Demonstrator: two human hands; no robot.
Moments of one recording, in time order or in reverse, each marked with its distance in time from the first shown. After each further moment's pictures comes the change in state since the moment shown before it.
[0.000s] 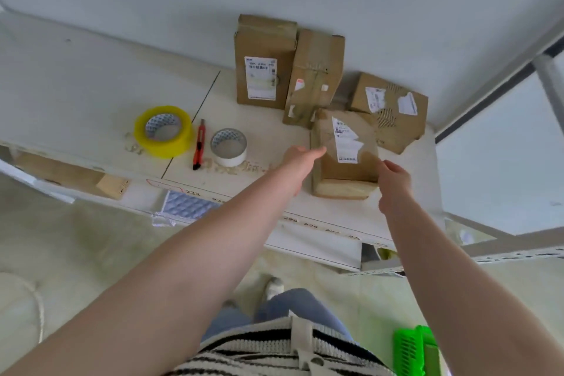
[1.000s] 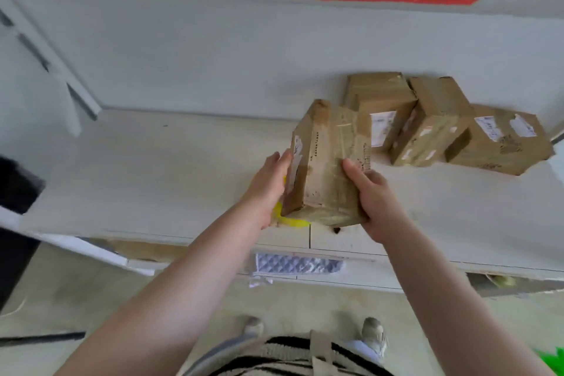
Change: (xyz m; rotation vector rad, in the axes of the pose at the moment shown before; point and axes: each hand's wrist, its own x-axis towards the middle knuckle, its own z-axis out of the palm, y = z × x) left_hand -0.001 0.068 -0.369 -0.005 -0.048 0.234; right_hand -0.230 -0.060 0.307 0.294 -0.429 -0.067
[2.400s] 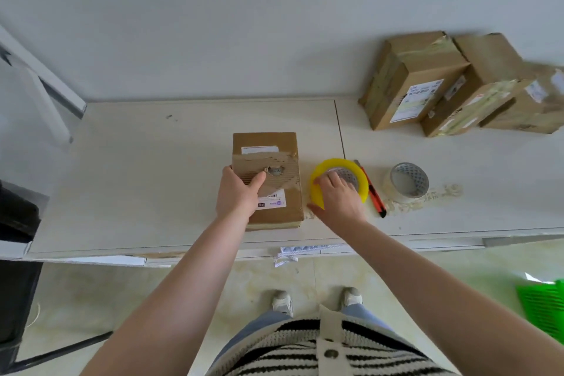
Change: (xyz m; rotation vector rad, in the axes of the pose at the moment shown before) left_hand 0.094 -0.059 -0.151 0.590 0.359 -0.067; right_hand 0.069 0.115 0.108 -1.492 0.002 -0.352
